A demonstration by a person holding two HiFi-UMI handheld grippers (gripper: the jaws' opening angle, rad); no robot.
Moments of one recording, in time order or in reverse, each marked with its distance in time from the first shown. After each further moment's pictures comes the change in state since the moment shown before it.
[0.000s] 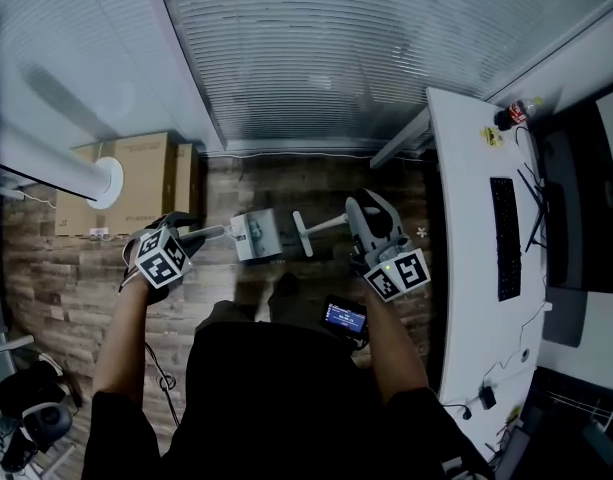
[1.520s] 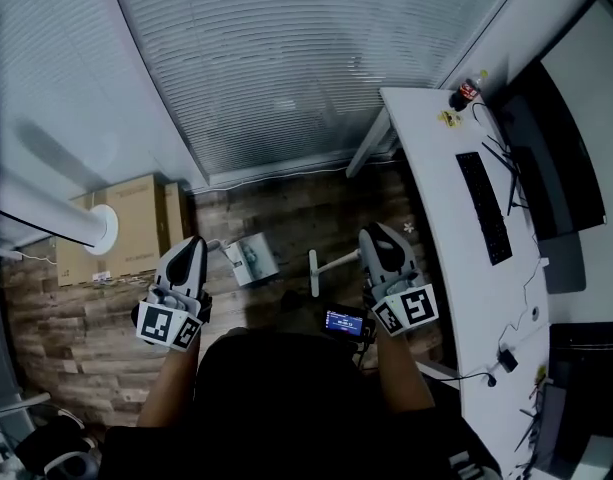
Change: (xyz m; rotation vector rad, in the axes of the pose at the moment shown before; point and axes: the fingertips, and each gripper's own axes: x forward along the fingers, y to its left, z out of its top) left arm -0.196 -0.015 0.136 -0.555 -1.144 0.342; right arm -0.113 0.050 0.056 -0.165 0.029 -0.267
